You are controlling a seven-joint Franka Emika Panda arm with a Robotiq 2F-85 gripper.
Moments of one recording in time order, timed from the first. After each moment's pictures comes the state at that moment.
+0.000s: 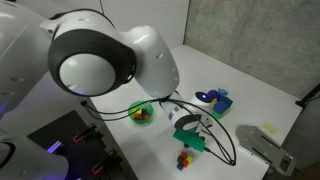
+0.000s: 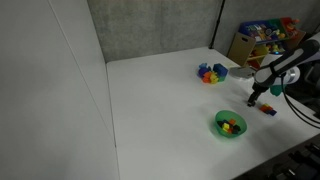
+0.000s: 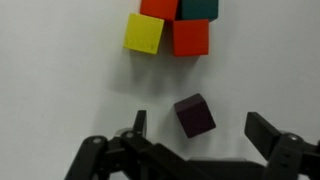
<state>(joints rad) -0.45 0.92 -0.04 -1.81 -0.09 2.64 -0.58</state>
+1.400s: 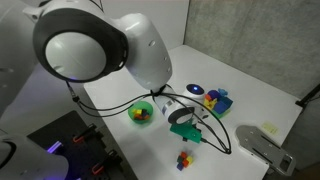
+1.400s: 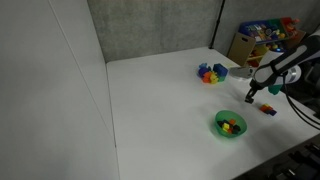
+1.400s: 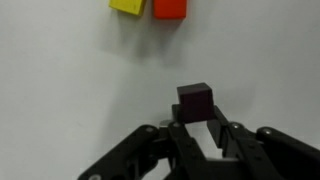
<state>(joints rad) -0.40 0.83 -0.03 -1.92 -0.09 2.76 -0.58</state>
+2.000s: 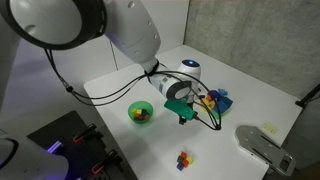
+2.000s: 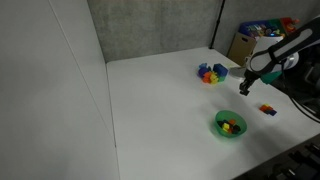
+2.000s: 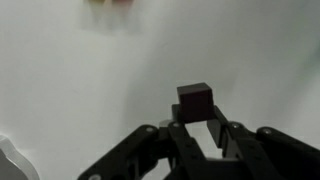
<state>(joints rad) -0.27 0.68 -0.06 -1.94 -0.09 2.62 -0.33</state>
